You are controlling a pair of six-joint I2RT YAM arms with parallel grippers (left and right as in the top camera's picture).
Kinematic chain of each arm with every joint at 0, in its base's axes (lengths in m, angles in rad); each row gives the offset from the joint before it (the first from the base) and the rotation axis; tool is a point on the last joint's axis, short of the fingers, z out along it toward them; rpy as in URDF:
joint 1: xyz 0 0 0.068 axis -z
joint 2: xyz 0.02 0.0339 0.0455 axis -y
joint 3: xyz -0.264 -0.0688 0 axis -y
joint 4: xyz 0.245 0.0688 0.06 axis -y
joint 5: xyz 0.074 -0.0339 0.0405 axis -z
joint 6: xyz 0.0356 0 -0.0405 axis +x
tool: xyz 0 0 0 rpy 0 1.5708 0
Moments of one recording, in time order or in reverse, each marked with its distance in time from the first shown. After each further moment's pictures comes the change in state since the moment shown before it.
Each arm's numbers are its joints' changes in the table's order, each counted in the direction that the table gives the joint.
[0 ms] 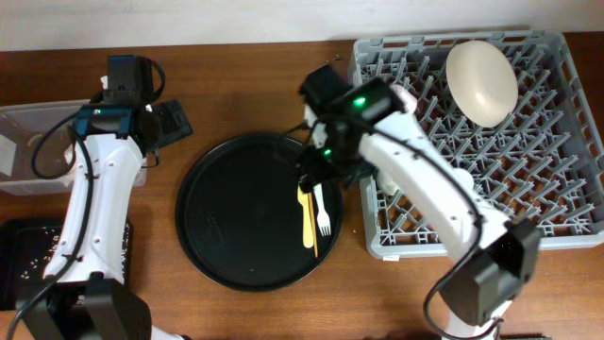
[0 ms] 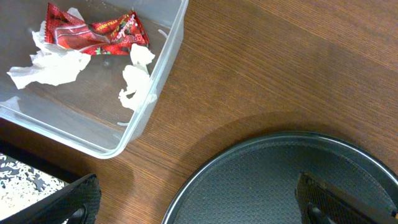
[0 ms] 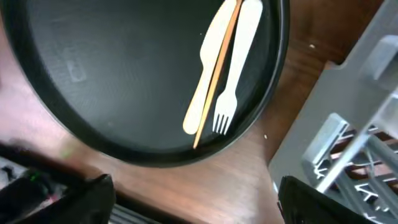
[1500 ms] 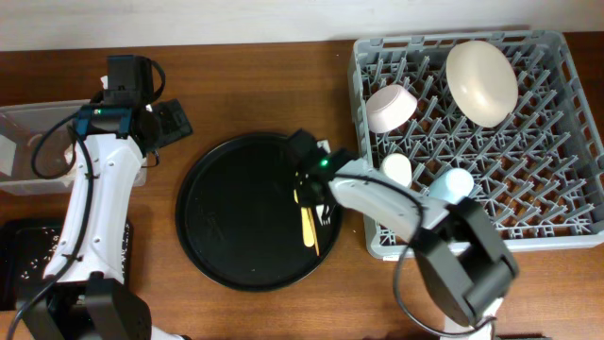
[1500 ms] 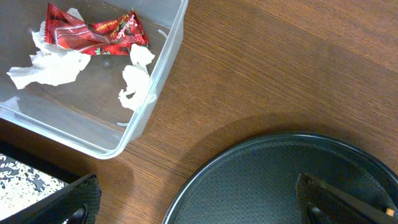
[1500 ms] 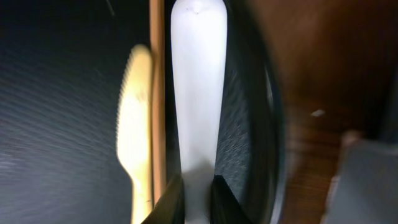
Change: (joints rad) left arm 0.000 0.000 0.000 0.001 0.000 0.000; right arm -0.053 -0.002 -0.537 0.692 0.303 0.201
